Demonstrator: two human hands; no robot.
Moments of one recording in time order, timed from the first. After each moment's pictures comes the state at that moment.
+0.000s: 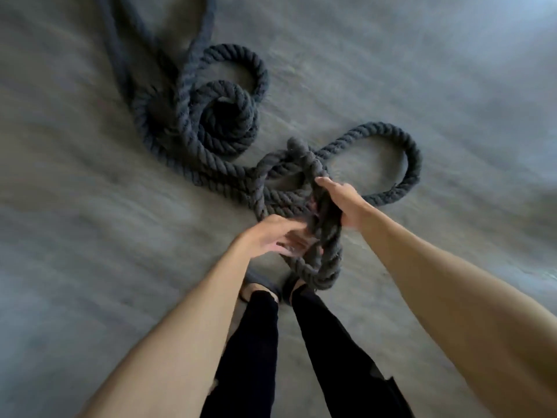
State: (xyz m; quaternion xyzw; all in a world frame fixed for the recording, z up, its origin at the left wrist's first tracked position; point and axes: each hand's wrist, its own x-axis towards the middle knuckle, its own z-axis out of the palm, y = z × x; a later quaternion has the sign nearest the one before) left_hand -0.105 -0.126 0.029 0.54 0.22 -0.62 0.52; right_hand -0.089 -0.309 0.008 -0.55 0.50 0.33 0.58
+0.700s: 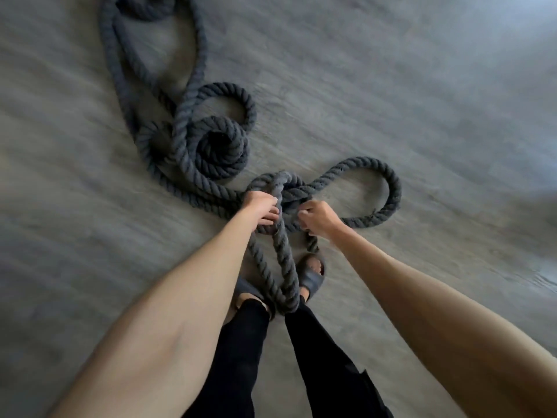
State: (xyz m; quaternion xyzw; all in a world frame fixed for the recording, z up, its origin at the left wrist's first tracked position) left_hand -0.020 -0.178 0.069 0.68 0.30 -0.50 0.44; right_hand -0.081 -0.324 0.066 -0.76 0.29 0.39 0.43
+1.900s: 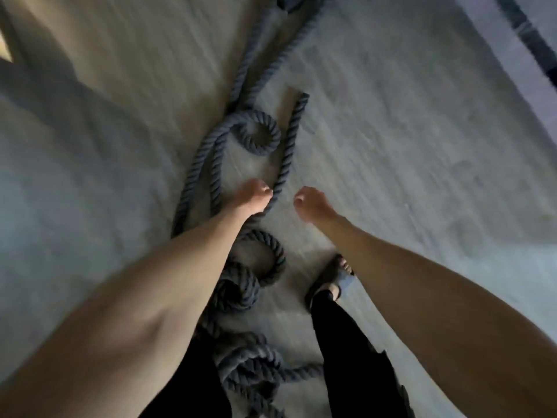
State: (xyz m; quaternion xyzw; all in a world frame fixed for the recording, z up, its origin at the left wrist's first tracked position) left_hand 0.575 -0.091 0.104 0.82 0.32 -0.31 0.35; right_hand 0.616 -0.246 0.112 -0.86 -0.01 0.44 0.25
